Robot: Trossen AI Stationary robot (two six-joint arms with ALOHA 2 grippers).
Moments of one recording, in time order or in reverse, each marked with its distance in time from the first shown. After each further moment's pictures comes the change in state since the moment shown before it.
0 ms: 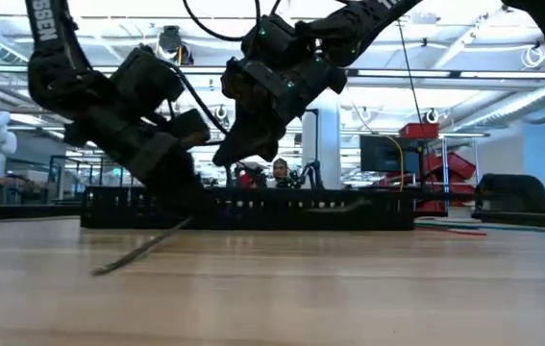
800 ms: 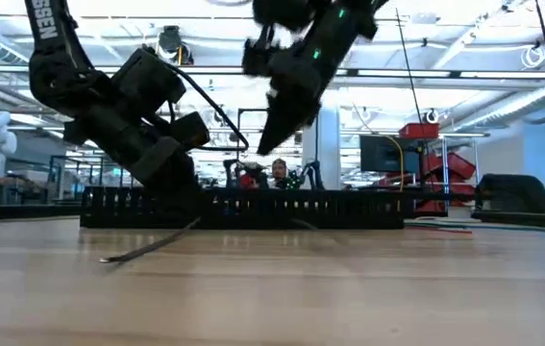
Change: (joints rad) left arm 0.036 0.002 -0.010 -0.060 -0.033 -0.010; right arm 0.121 -0.177 0.003 -0.346 0.451 0.033
